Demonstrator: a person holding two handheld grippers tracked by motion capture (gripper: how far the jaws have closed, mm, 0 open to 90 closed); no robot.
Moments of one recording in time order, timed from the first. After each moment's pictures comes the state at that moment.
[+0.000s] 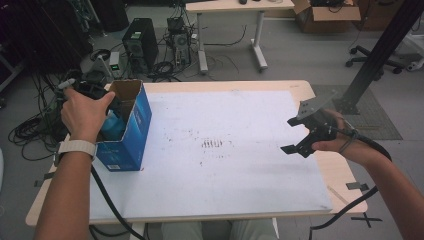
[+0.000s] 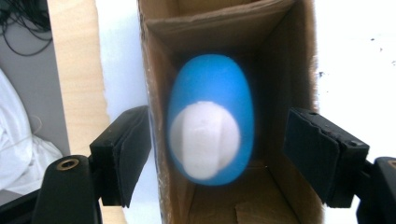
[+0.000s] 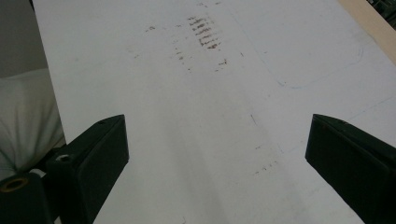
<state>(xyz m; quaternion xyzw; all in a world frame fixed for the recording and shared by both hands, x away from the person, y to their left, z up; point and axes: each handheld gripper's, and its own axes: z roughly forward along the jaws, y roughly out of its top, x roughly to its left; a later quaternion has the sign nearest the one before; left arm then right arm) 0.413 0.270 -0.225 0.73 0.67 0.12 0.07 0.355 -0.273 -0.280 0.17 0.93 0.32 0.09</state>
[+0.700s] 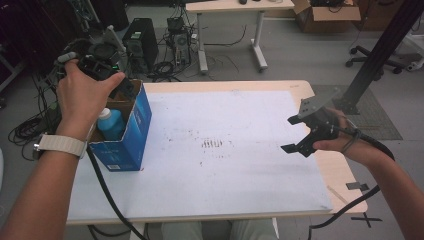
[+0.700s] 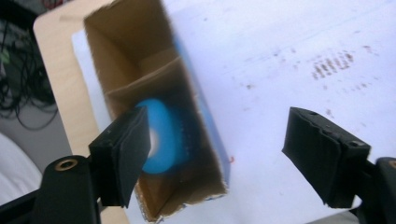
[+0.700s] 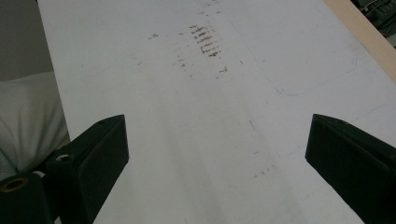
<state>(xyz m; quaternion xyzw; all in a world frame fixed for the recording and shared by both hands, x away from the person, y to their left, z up) 0.379 0.203 -0.141 0.81 0.55 0.16 0.12 0.349 -0.270 -0.268 0.17 0.93 0.33 0.10</state>
